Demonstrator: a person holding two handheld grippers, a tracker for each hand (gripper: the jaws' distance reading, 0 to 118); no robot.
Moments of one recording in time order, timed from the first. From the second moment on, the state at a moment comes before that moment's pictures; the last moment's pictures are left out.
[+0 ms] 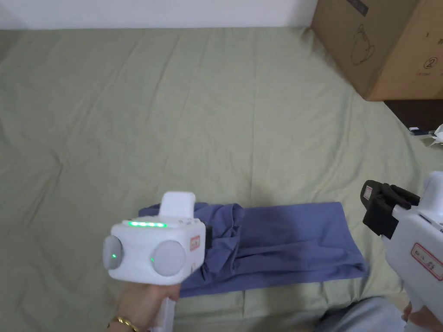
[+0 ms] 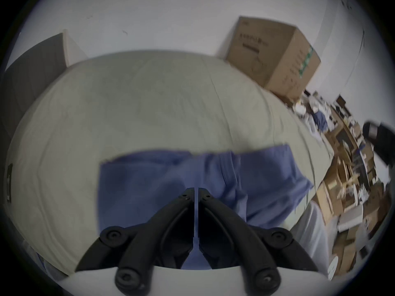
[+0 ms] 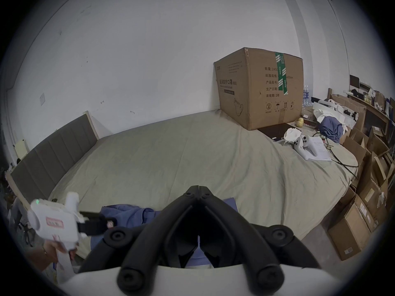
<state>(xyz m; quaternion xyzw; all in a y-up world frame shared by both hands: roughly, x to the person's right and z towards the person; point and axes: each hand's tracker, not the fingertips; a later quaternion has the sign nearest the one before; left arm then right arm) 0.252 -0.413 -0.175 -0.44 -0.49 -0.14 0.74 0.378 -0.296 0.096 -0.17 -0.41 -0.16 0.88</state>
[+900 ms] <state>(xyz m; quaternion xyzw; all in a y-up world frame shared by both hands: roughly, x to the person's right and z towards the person) 0.206 -0.353 -0.267 -0.44 -0.57 0.10 0.68 0.380 -0.268 0.086 -0.16 -0.41 -0.13 0.89</state>
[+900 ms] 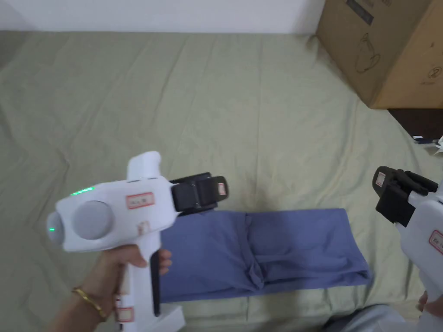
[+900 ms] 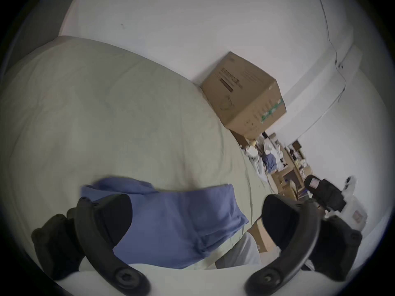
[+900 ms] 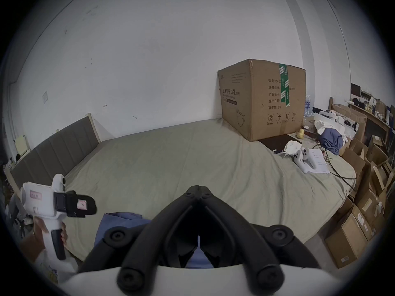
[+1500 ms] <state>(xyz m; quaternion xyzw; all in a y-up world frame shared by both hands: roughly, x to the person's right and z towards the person) 0.144 -0.491 -0.312 -0.65 -0.51 0.26 0.51 0.382 -0.265 0.061 -0.18 -0.40 -0.14 0.89</state>
